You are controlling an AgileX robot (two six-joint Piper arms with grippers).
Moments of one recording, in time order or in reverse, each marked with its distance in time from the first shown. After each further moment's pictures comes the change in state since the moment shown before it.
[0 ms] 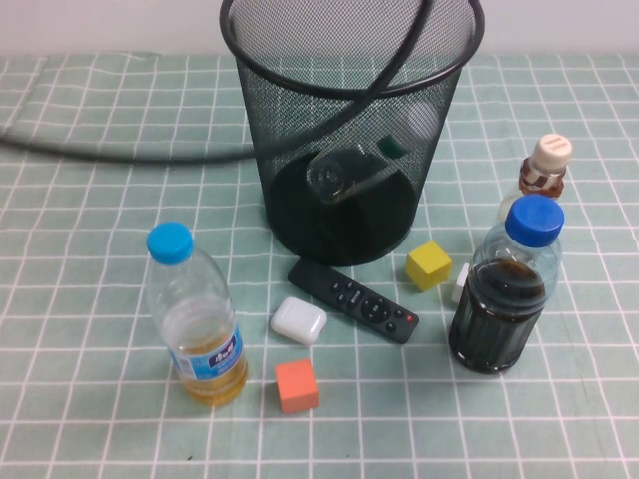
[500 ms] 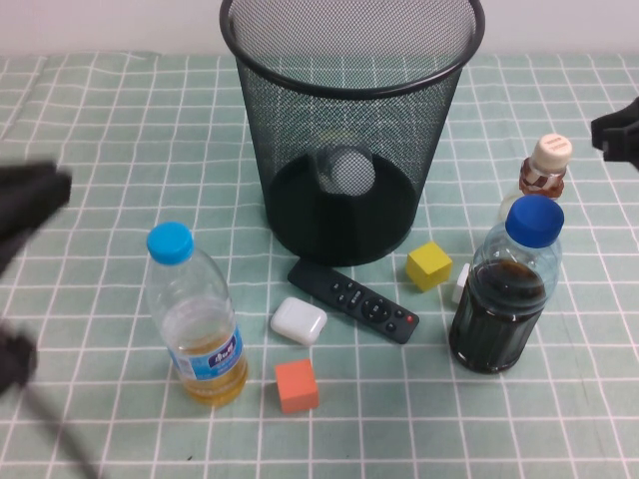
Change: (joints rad) right arm 0.203 0.295 -0.105 0.032 -0.271 -0.145; left arm 0.000 -0.833 1.217 0.008 -0.672 0.000
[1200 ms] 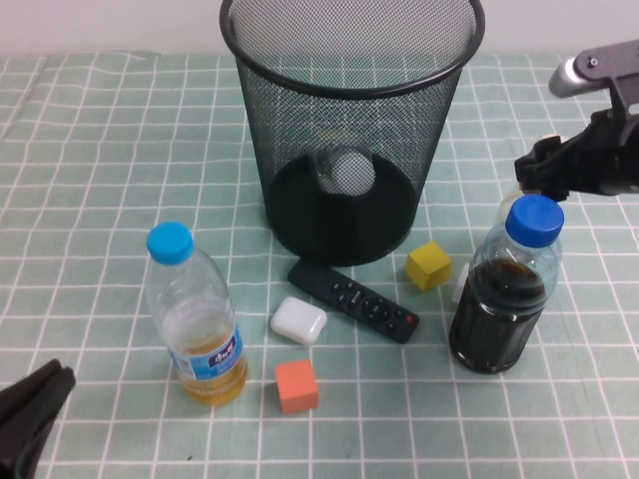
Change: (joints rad) right arm 0.048 0.334 0.000 0.052 -0.284 -0.114; left arm 0.000 -0.440 0.790 -0.074 -0.574 -0.004
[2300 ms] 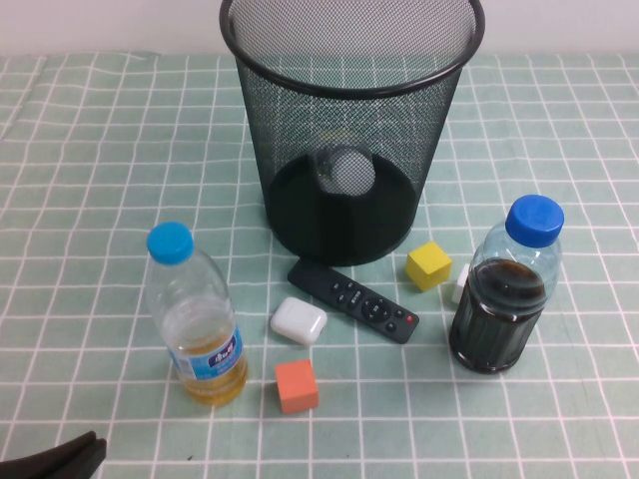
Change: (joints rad) right arm 0.185 0.066 -1.113 -0.277 0.561 0.397; left arm 0.000 0.000 0.044 -0.043 0.237 -0.038
